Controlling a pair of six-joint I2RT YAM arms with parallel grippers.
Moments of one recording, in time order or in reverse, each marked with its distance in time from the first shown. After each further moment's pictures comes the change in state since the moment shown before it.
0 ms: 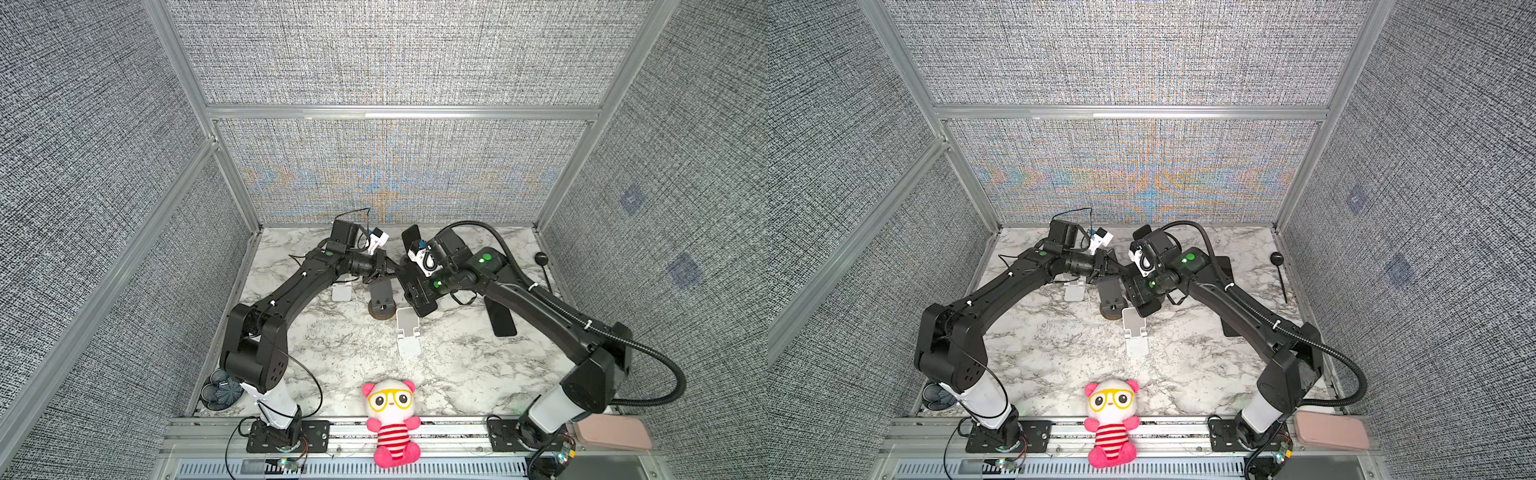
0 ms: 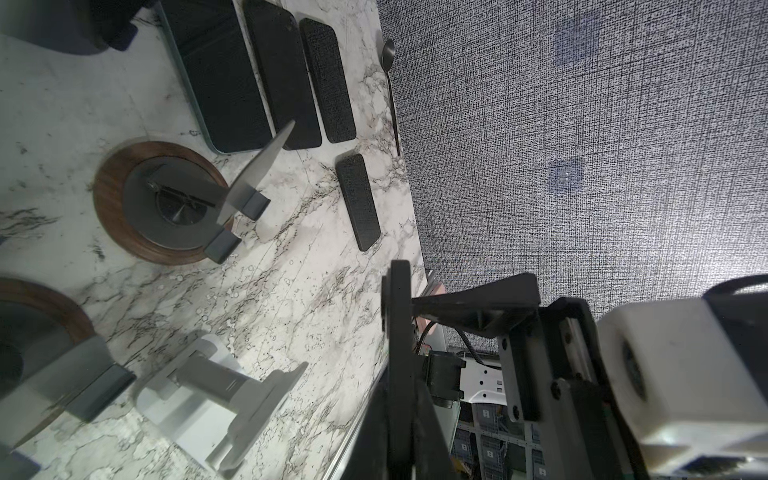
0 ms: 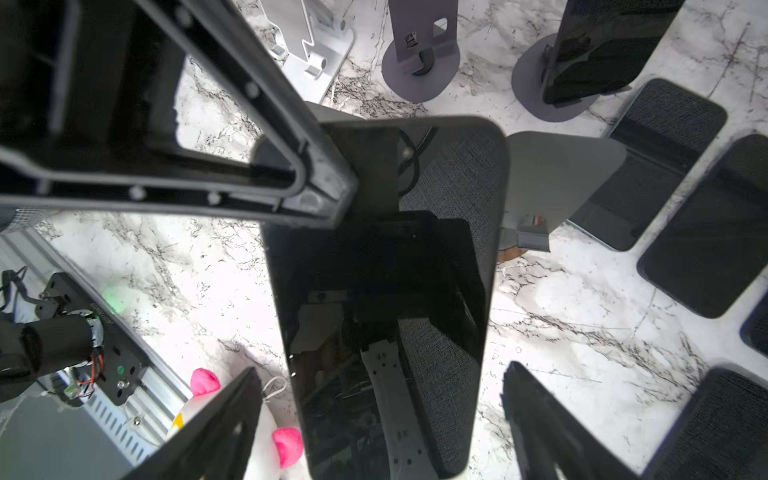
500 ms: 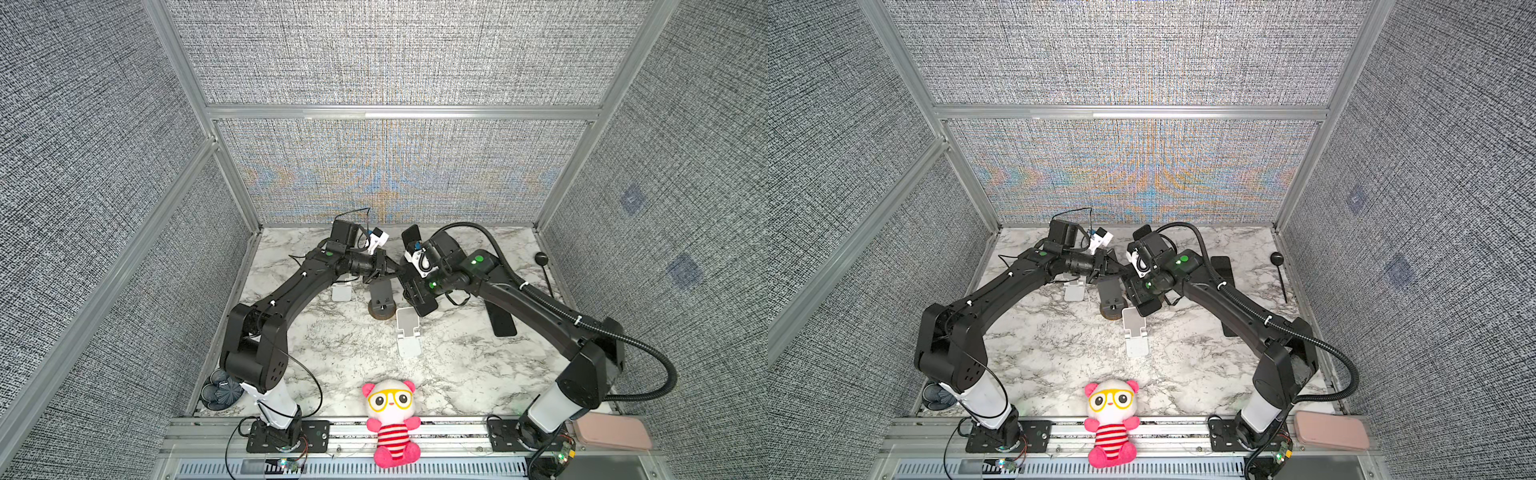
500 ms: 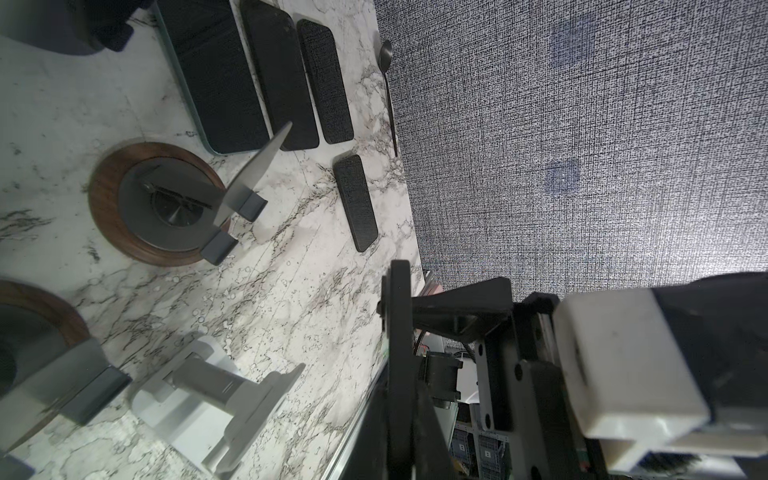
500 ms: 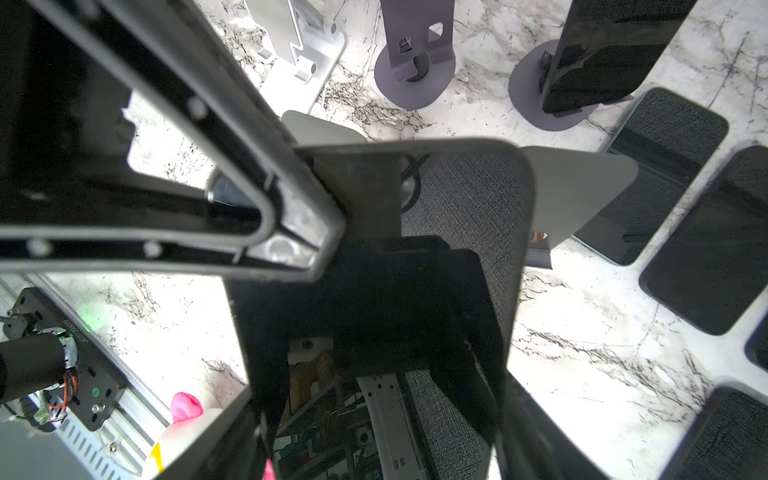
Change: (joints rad) left arm 0.001 0.000 -0.002 0.011 0.003 -0.008; right arm 0.010 0.022 -0.025 0.062 0.019 0.000
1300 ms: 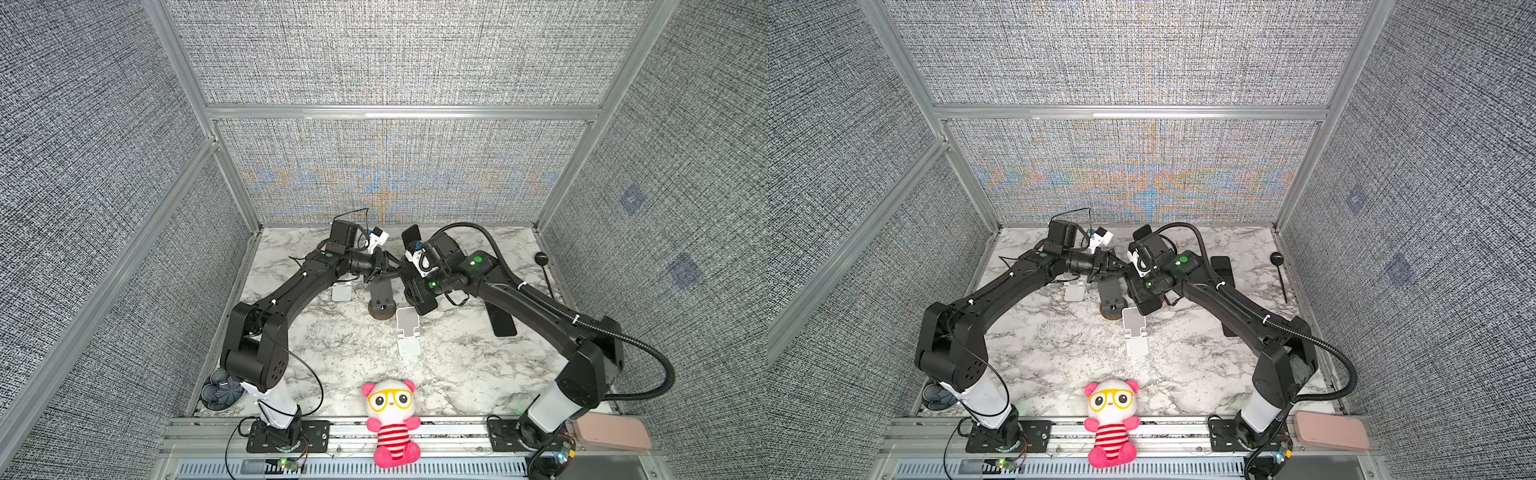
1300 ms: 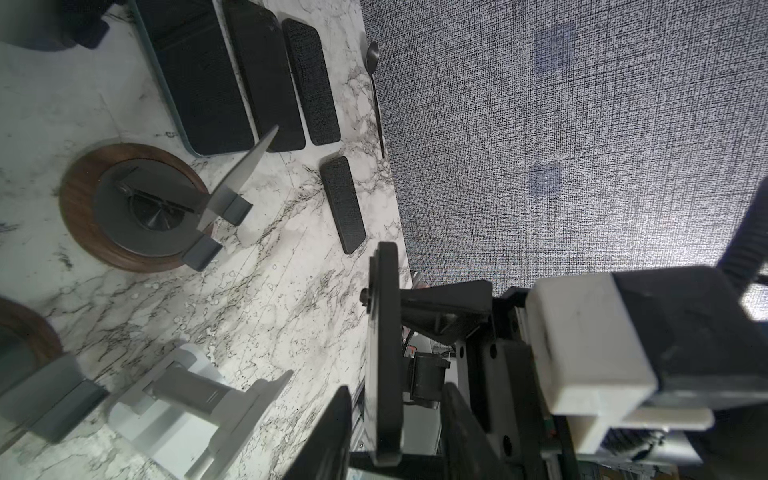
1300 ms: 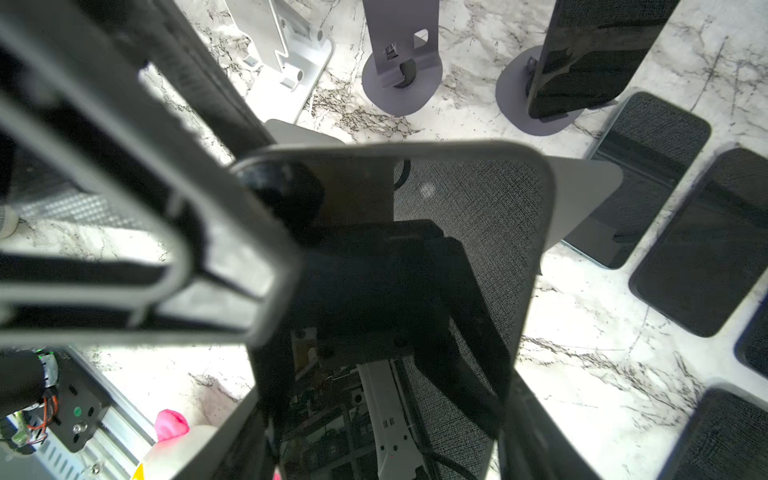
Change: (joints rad) left arm 0.008 0.007 -0.021 0.074 0.041 -0.045; right arm -0.003 0.000 -0.018 0.030 0.025 0.009
